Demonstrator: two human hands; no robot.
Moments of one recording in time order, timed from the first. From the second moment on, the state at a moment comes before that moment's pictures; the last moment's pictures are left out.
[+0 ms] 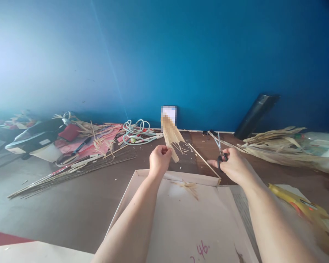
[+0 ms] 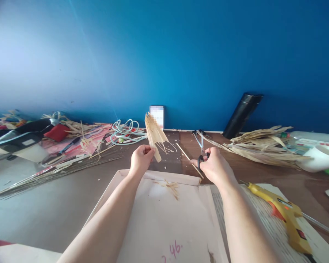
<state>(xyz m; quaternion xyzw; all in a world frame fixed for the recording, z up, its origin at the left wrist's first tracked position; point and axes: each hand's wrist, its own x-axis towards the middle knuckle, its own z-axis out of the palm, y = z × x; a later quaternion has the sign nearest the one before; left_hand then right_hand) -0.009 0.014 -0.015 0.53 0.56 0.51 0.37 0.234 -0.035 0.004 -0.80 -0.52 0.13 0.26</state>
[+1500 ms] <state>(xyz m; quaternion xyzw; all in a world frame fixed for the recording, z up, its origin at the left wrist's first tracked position) -0.014 0.014 0.001 0.38 0.52 0.69 0.33 0.195 -0.069 0.035 -0.55 -0.62 0.52 0.20</state>
